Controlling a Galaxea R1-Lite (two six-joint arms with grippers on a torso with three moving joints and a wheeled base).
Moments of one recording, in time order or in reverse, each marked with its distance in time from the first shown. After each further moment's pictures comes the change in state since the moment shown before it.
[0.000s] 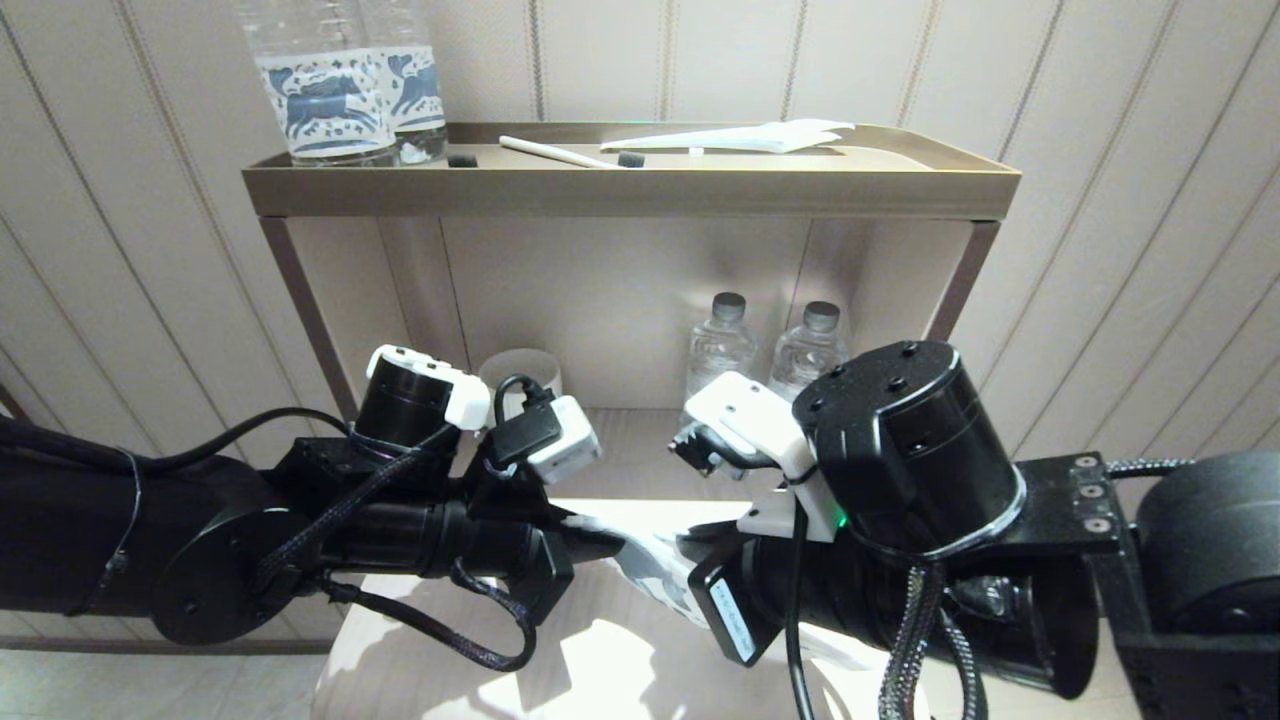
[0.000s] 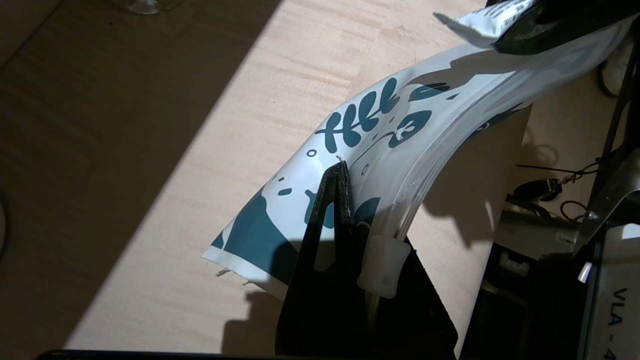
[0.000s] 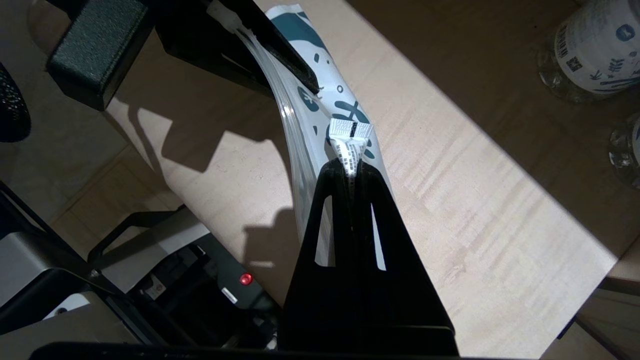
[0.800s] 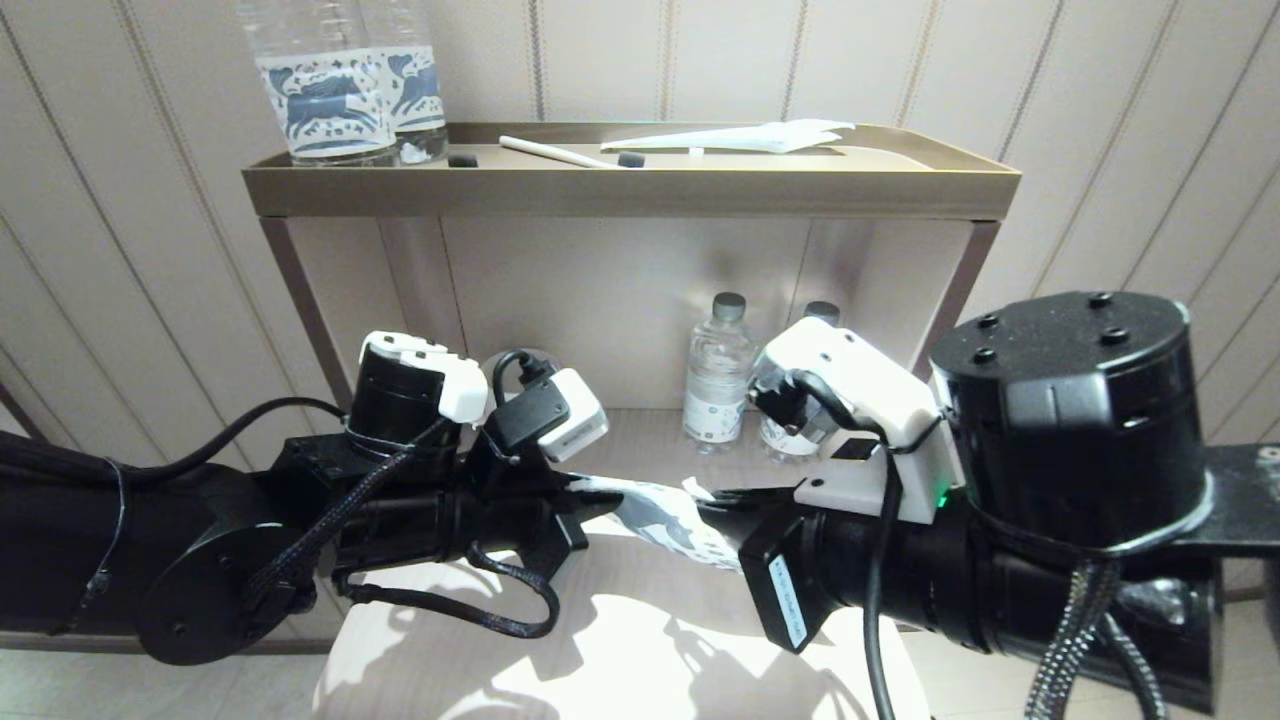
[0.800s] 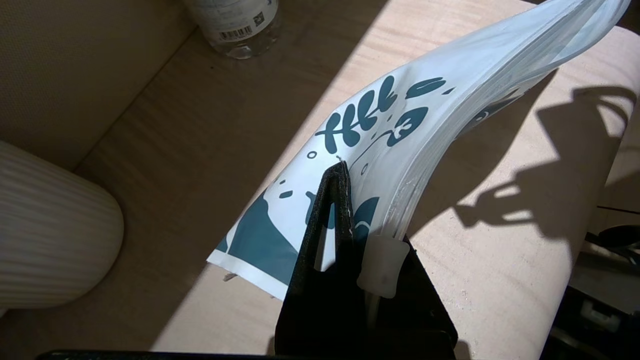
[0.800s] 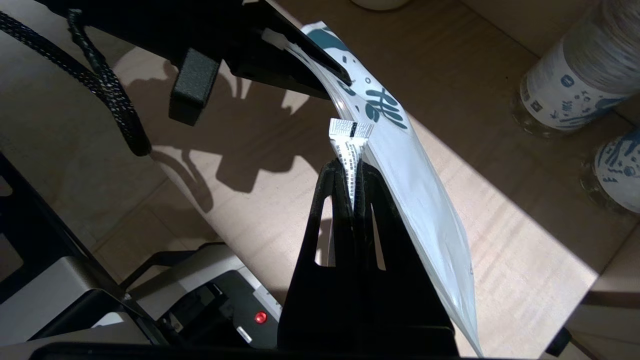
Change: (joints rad) left arm -0.035 -0.017 0.013 -0.125 0.186 0.004; right arm 0.001 -0.122 0.066 -0.099 0.024 0.009
